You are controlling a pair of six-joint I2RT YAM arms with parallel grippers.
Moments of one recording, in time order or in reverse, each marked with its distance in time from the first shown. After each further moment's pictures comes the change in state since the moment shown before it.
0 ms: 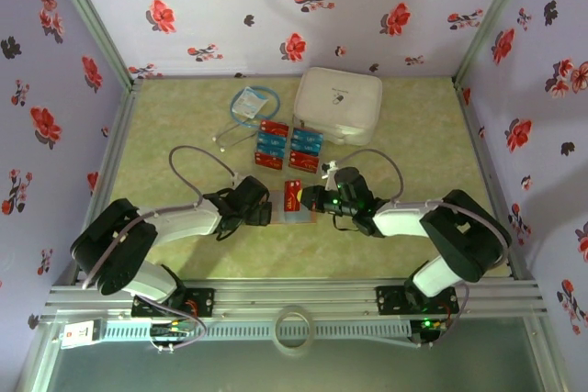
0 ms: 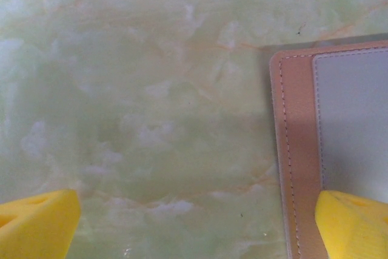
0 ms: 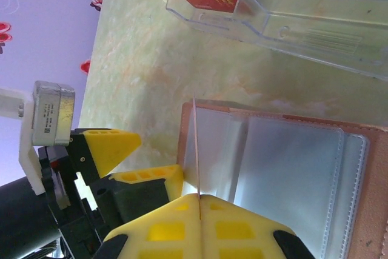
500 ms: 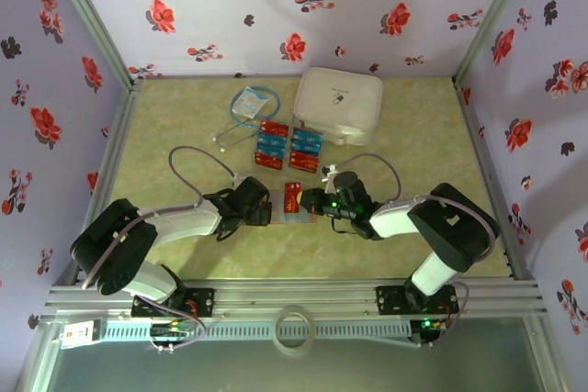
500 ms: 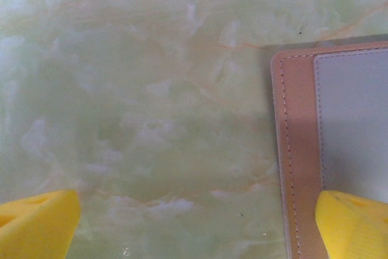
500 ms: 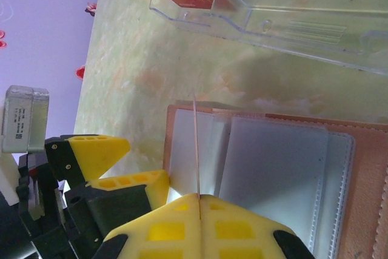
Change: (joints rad) left arm -0.005 0.000 -0.002 0.000 -0.005 -0.011; right arm 0.008 0.083 -0.029 0.127 0.019 0.035
